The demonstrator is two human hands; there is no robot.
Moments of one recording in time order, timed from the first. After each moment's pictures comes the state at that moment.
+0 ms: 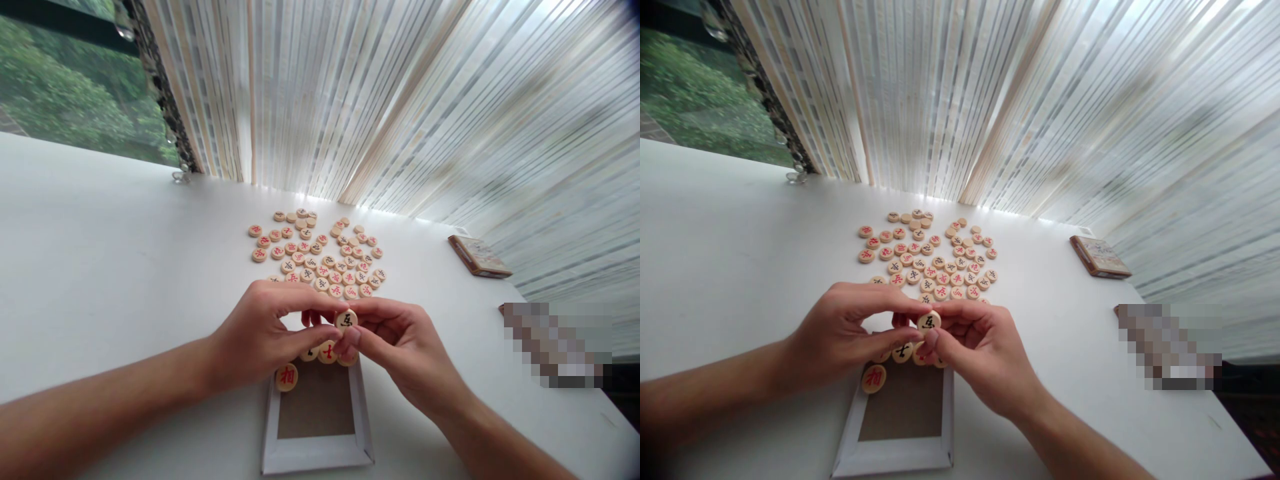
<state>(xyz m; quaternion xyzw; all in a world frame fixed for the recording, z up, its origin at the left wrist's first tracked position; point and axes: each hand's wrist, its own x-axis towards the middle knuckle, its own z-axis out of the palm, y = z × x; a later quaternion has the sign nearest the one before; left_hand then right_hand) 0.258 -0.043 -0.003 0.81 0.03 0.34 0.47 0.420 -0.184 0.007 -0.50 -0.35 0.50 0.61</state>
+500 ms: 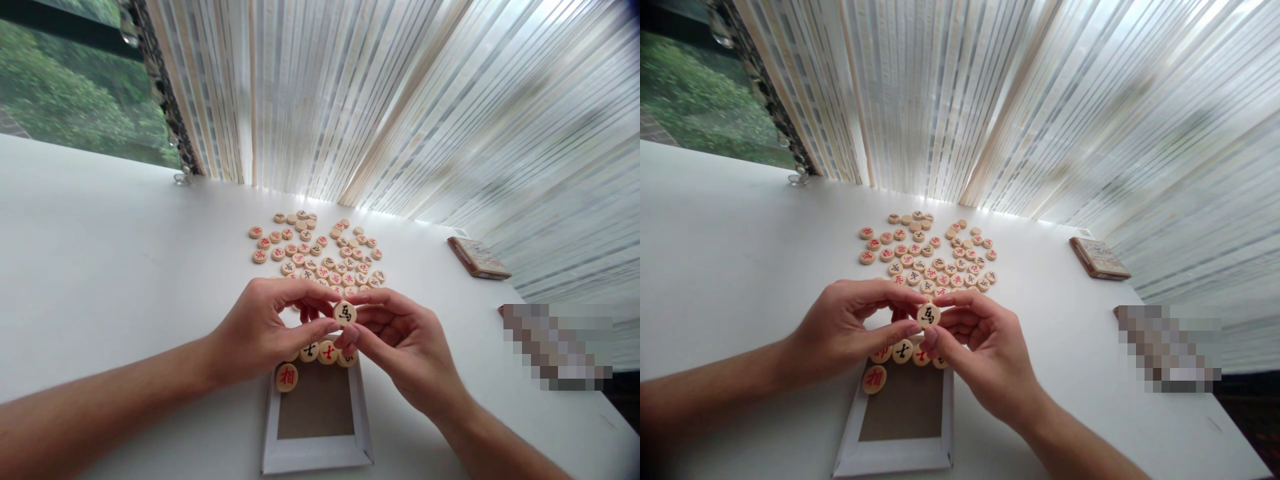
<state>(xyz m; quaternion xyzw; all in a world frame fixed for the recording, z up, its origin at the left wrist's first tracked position) 0.260 -0.046 -0.008 0.76 0.09 0.33 0.56 0.421 -0.187 0.003 -0.53 -0.40 0.42 0.62</state>
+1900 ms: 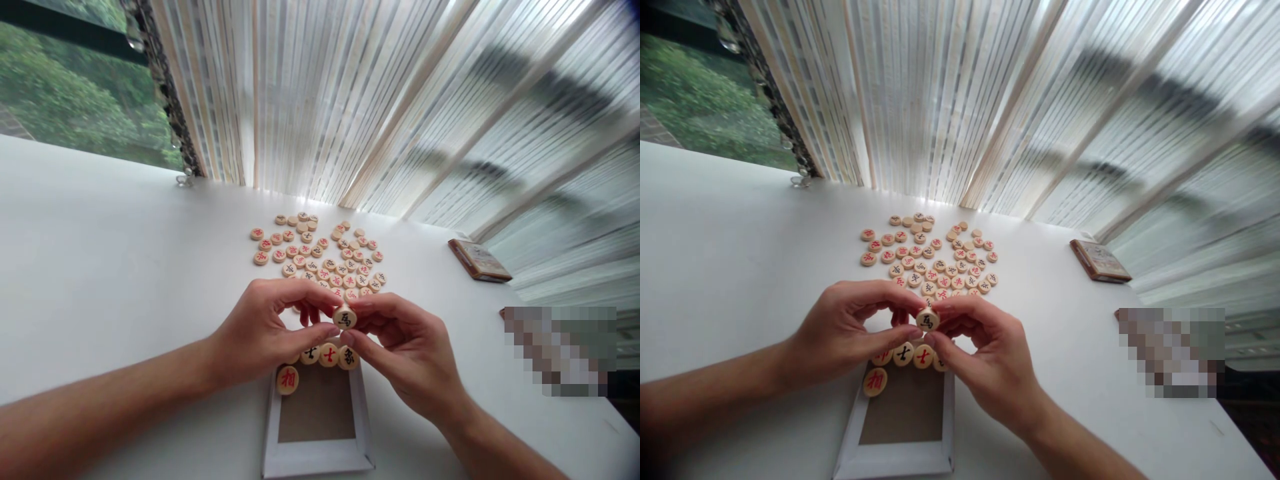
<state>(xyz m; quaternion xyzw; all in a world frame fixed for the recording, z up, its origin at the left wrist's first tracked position) 0.260 -0.046 -0.004 0.75 0.08 0.33 0.56 0.426 -0.189 -0.005 -0.54 -0.48 0.32 0.61</state>
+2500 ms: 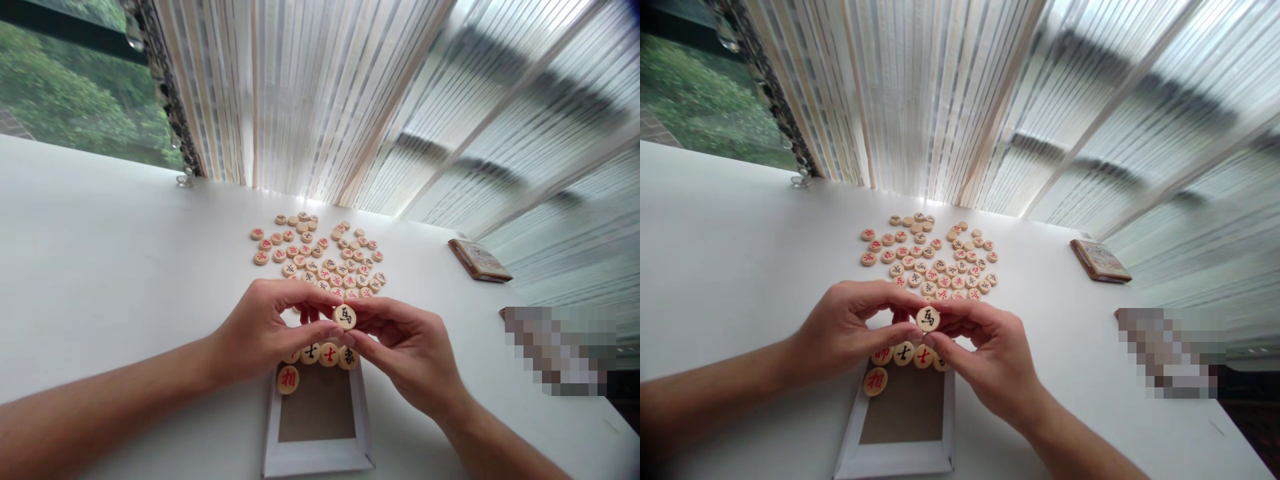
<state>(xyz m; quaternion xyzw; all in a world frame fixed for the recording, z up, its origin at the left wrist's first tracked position) 0.259 -0.044 -0.003 0.76 0.08 0.32 0.56 0.428 -0.187 -0.002 -0.56 -0.47 0.33 0.60</state>
